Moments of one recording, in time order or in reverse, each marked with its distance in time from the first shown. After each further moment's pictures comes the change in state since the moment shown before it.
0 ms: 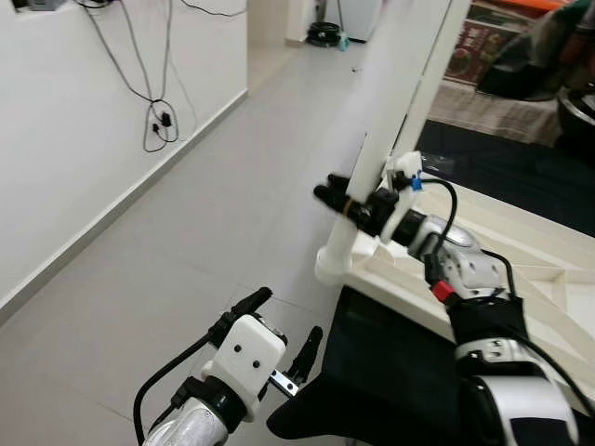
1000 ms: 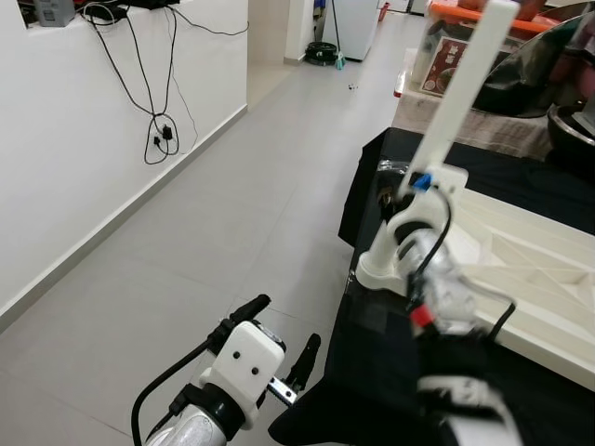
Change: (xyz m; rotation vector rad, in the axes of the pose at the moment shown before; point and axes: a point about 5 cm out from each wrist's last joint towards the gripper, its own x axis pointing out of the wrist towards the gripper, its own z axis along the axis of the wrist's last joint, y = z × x) left arm 0.003 0.000 -0.001 0.003 -0.001 -0.005; right arm -0.014 -0.005 0.025 -0.033 -0.169 -0.468
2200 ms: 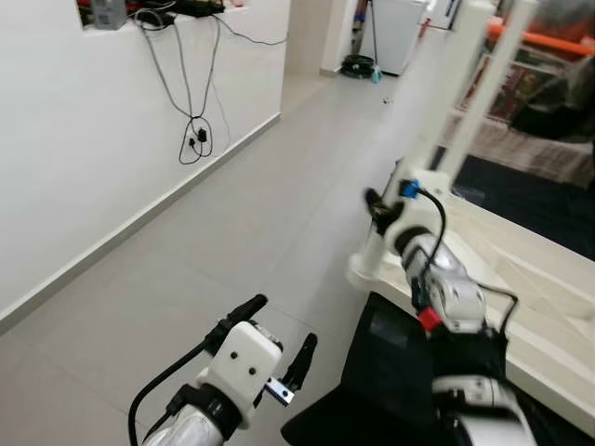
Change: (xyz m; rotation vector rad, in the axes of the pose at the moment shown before) left arm -0.002 0.000 -0.002 0.001 0.000 0.010; right arm -0.029 -0.008 -0.036 -0.056 0.147 -0.424
